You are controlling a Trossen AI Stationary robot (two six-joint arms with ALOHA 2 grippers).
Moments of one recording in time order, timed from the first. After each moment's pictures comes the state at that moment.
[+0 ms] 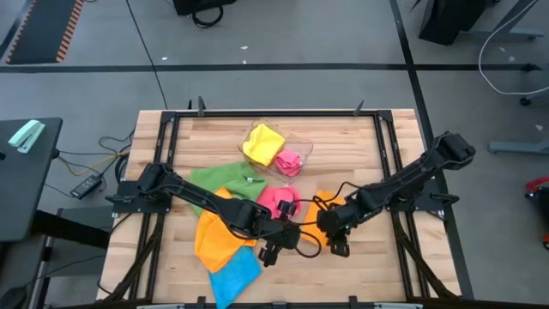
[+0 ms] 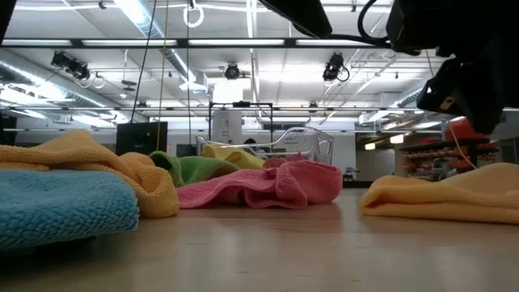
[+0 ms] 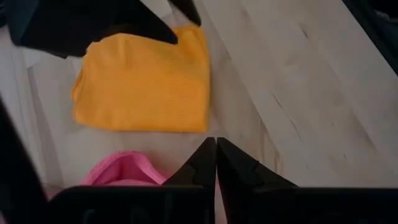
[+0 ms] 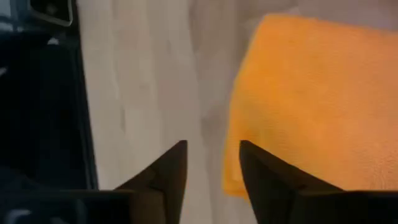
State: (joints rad) left arm -0.39 2.02 1.79 -0.72 -0.22 0.14; right arm 0.45 1.48 0.87 -0.47 -0.18 0.68
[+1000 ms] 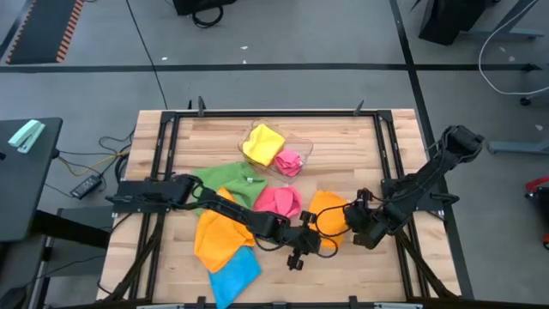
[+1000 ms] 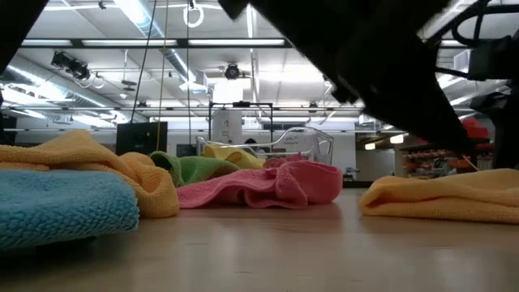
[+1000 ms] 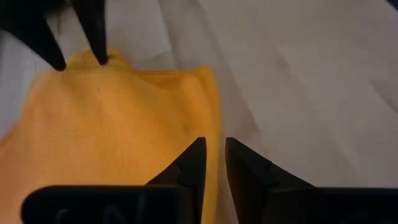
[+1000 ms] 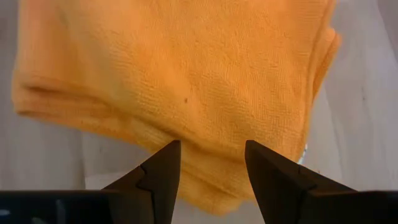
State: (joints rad) left arm -0.34 2.32 1.79 -0.21 -0.20 0.12; right arm 0.75 1.31 0.59 -0.68 0.44 0.87
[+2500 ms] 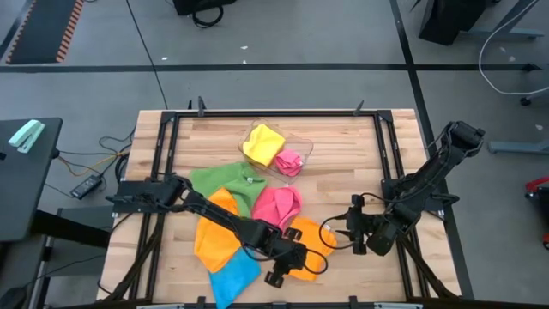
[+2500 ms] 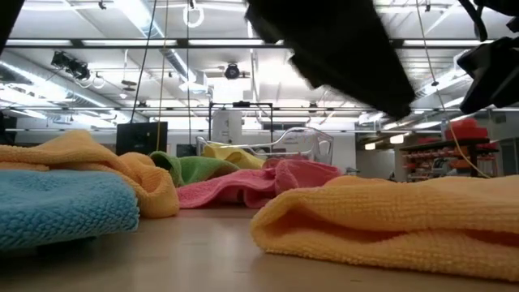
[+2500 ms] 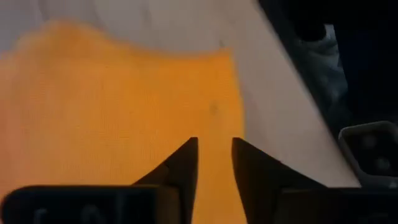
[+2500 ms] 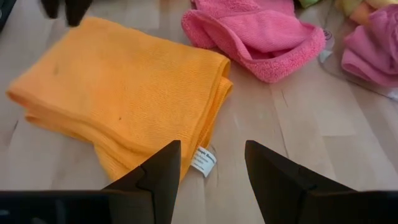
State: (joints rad) left arm -0.43 2.22 1.79 -0.48 0.04 -0.03; right arm 0.83 1.23 0.61 -0.41 0.66 0.70
